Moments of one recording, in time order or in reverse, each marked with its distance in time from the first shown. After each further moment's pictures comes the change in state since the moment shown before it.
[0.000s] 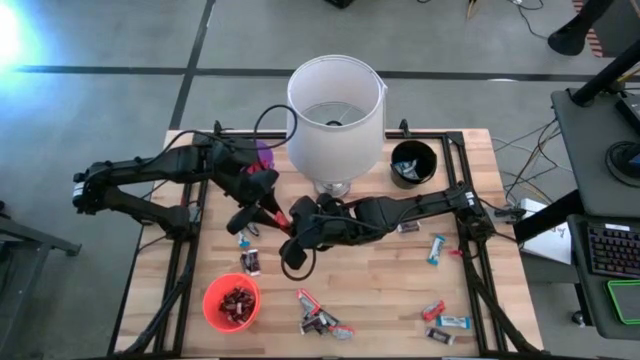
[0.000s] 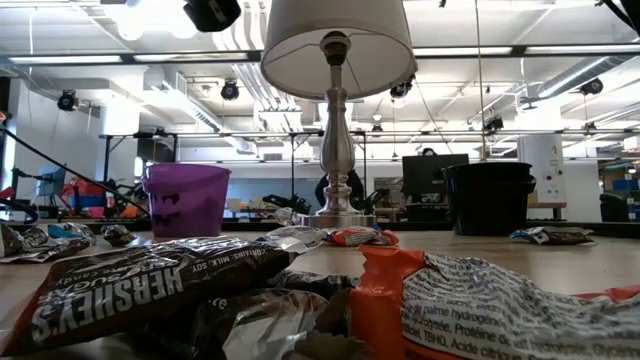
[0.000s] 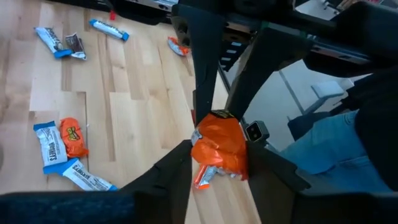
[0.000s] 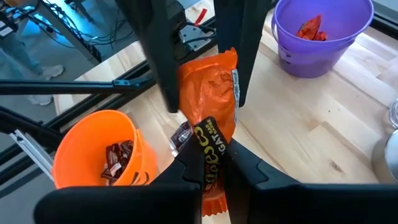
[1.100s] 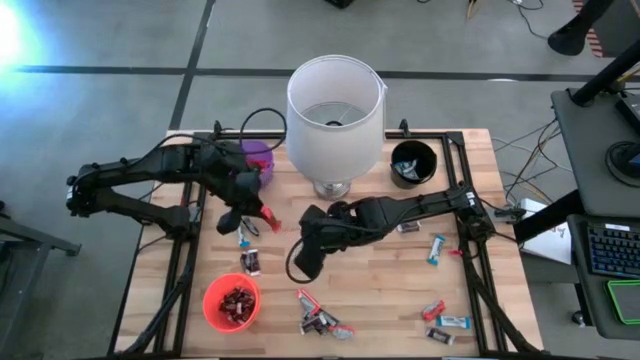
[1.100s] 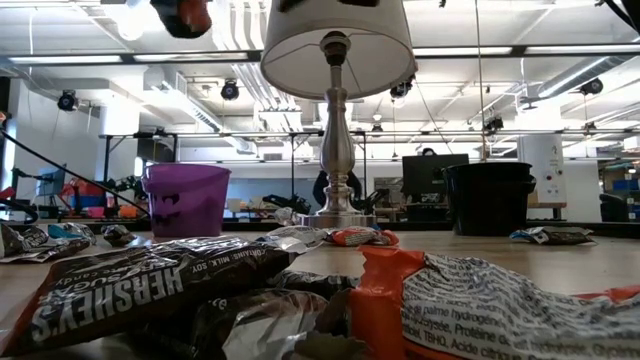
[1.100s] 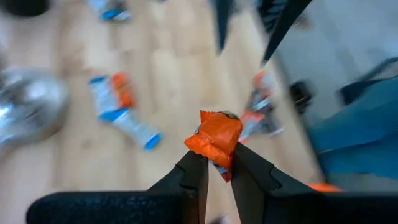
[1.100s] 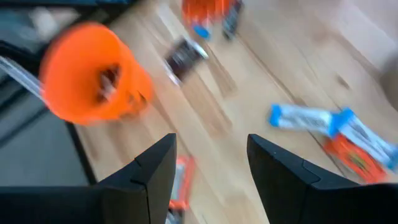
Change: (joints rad) left arm 0.001 -0.078 0.000 -0.236 -0.206 0.134; right arm 0.009 -0.004 0.000 -0.235 -0.227 0.110
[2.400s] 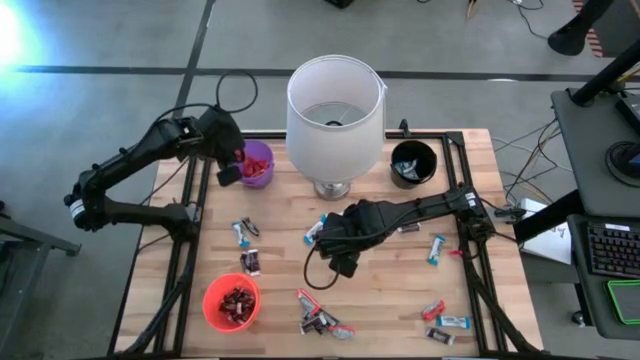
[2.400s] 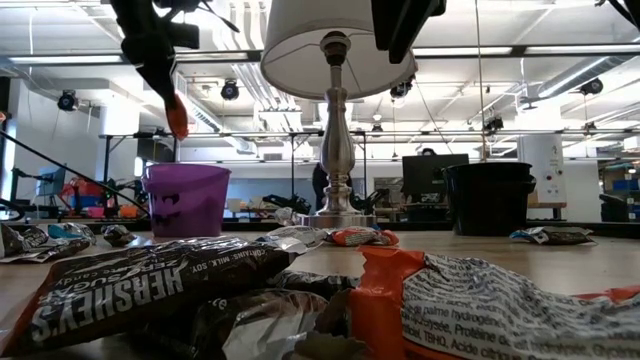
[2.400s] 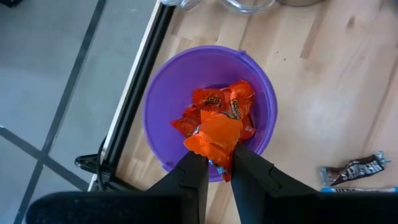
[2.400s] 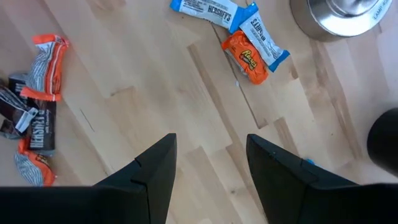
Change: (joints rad) left arm 0.475 0.017 0.000 -0.232 -0.562 0.252; right arm 0.011 -0.001 -0.046 -0.462 -0.010 -0.121
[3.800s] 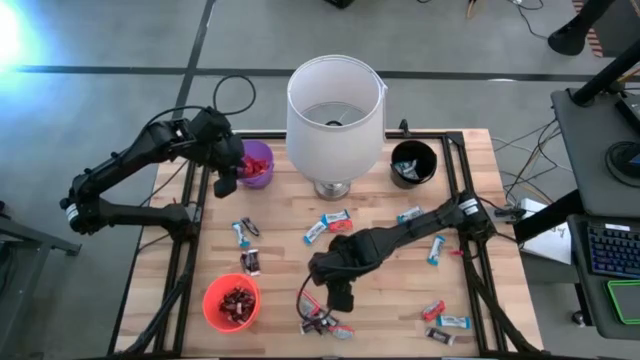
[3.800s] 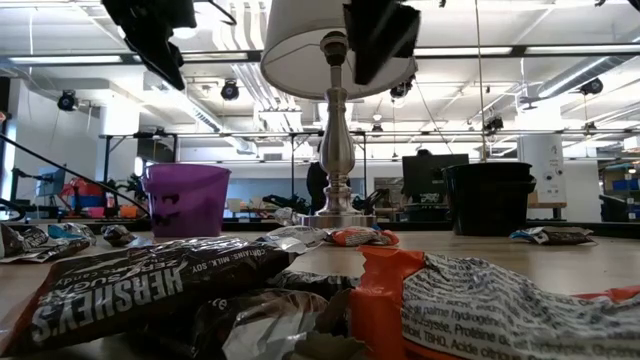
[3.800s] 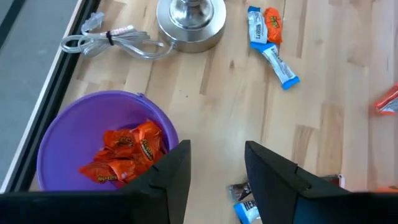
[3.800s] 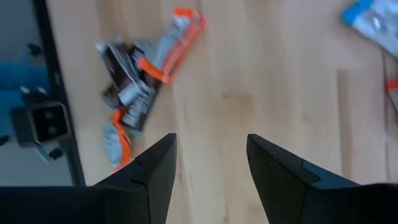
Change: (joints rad) left arm -0.023 -0.051 0.000 0.000 0.377 -0.007; right arm 0.085 0.004 -0.233 0.444 -0.234 -0.201
